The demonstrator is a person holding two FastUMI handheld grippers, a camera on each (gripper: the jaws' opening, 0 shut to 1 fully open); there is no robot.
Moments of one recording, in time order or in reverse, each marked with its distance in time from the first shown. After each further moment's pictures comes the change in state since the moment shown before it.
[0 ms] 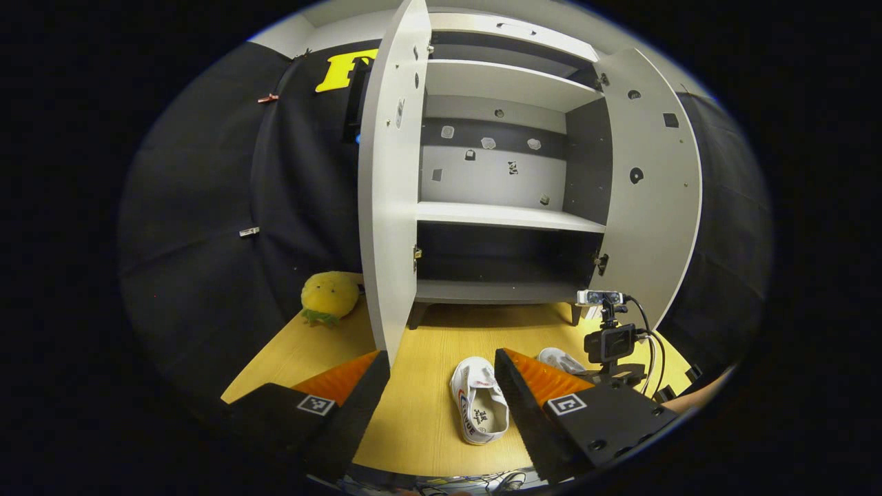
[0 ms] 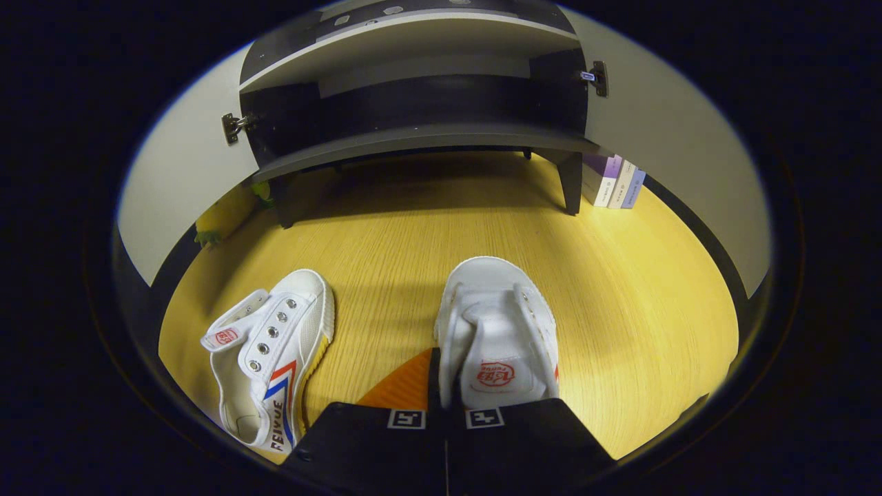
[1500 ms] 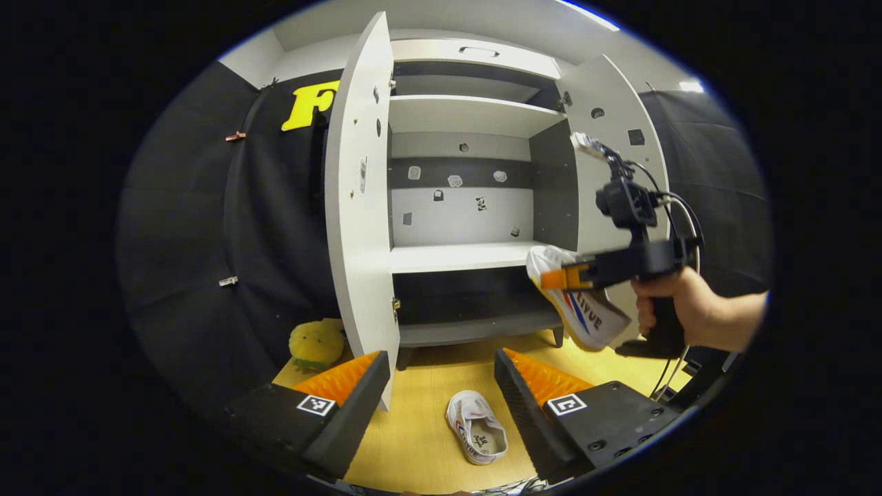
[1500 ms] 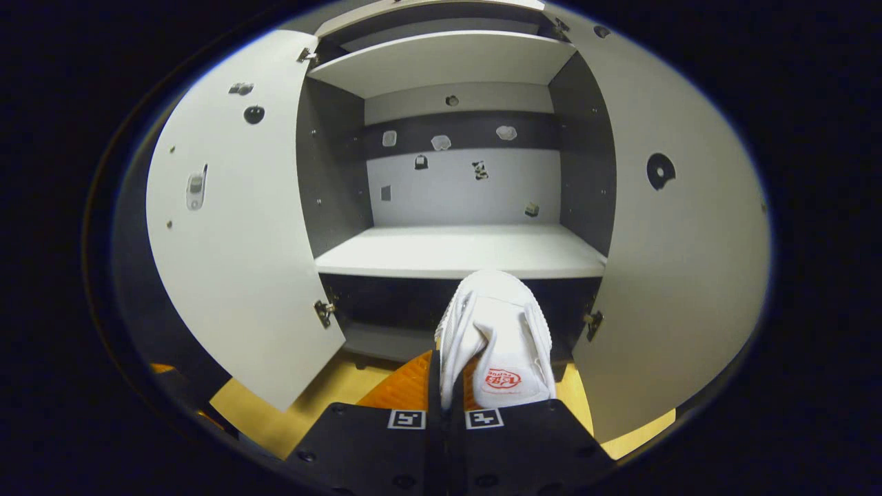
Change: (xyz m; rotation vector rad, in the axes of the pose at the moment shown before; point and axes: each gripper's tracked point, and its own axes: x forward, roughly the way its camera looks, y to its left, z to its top) left arm -0.006 -0.011 0.066 0.122 -0.146 -0.097; right arm -0.195 0.070 0.287 -0.057 -0.478 0.135
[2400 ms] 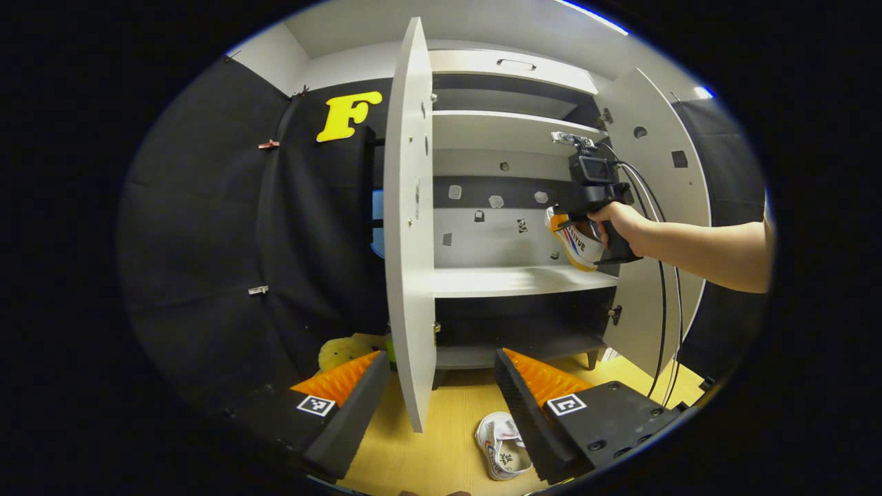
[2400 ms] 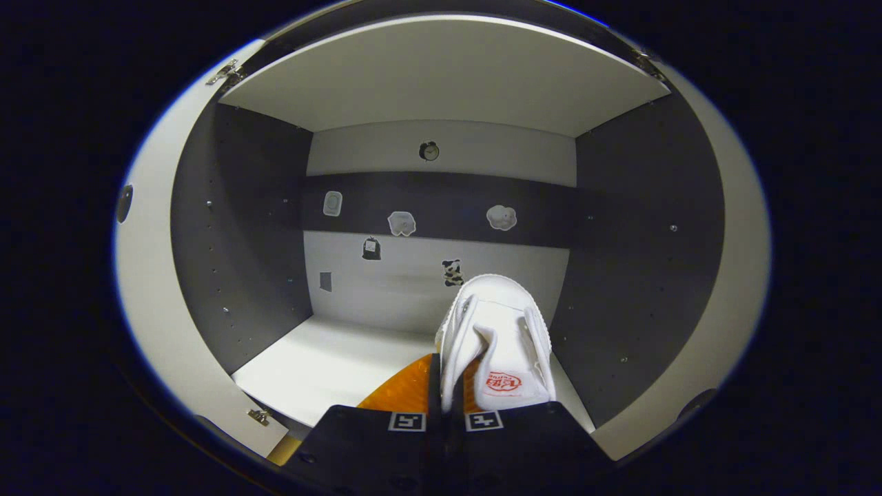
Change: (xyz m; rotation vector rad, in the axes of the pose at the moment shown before) left arm 0.012 0.057 0.026 -0.066 -0.069 0.155; right arm 0.176 -0.051 0.178 -0.146 -0.118 -0.139
